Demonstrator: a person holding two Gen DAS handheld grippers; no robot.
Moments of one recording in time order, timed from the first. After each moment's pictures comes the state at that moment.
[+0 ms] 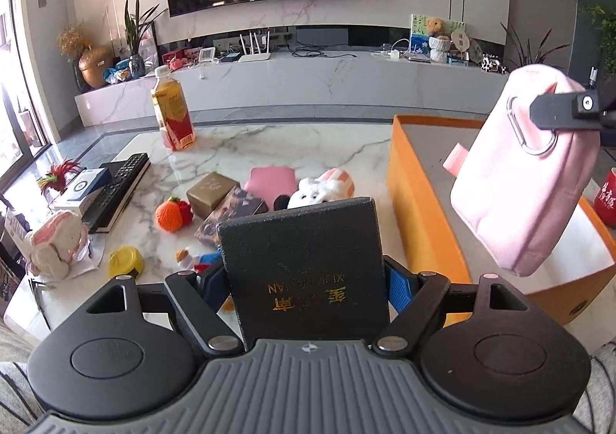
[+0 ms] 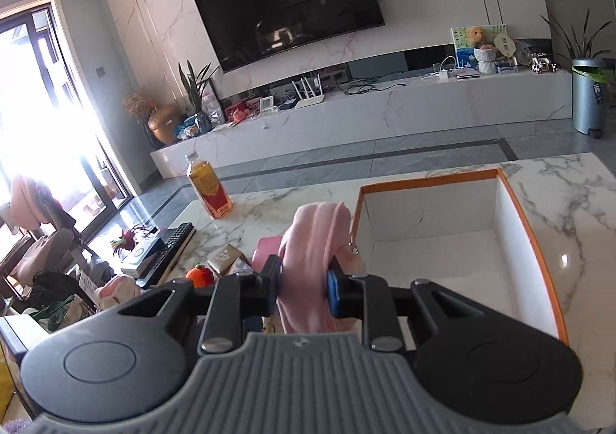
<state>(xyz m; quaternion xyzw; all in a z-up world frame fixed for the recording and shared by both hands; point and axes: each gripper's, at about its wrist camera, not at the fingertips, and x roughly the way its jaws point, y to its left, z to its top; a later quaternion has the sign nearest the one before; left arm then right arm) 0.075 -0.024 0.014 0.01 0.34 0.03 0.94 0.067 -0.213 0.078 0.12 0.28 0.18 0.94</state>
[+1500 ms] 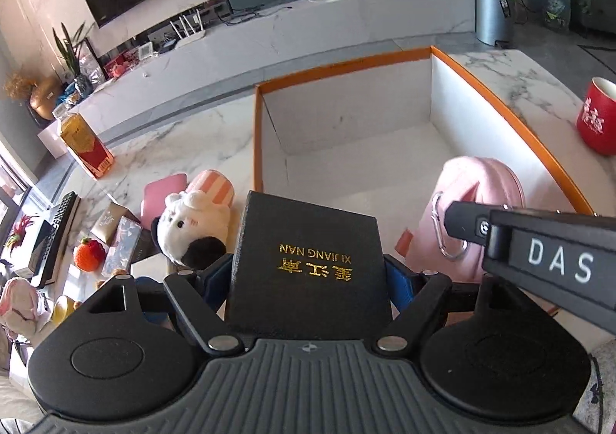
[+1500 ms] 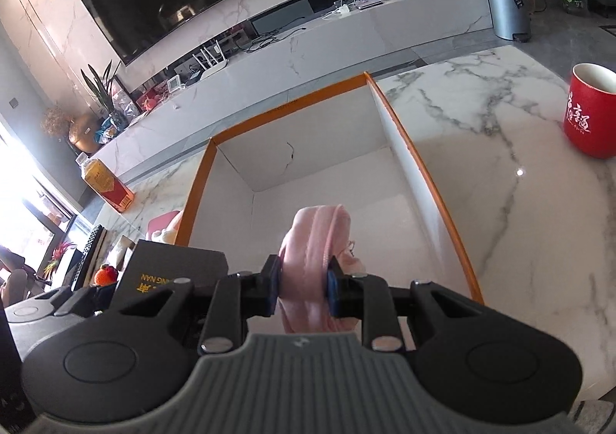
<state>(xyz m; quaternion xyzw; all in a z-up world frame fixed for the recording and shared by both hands) 0.141 -0.165 -0.025 0.13 0.43 -0.01 0.89 0.118 -0.297 -0.013 0.20 0.37 0.08 0.90</state>
